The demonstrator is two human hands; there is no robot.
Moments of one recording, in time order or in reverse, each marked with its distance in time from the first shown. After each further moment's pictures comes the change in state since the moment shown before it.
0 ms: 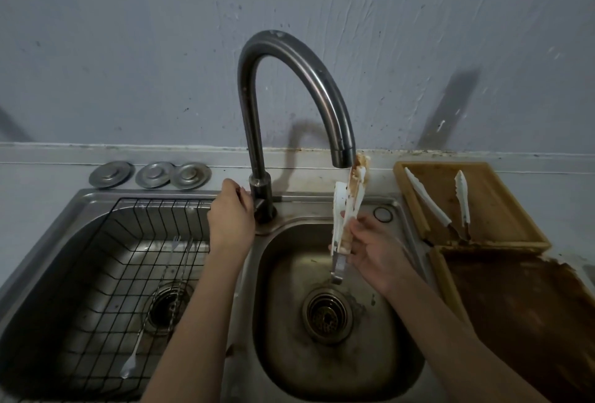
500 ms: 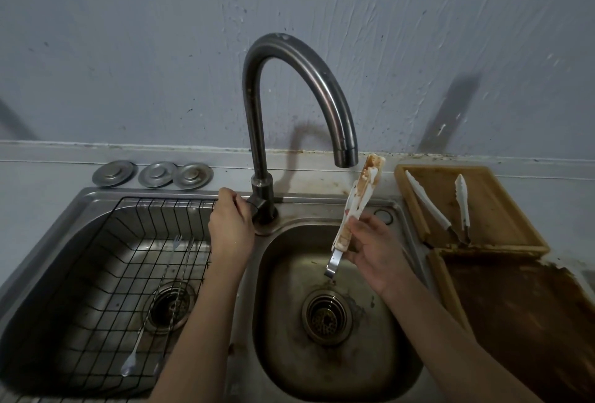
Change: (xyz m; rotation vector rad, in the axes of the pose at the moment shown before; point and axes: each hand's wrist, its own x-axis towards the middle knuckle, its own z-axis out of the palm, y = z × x) left_hand -0.011 -0.015 0.004 -0.122 0.063 -0.025; right_hand -0.001 -0.002 0.011 -0.055 0.082 -0.107
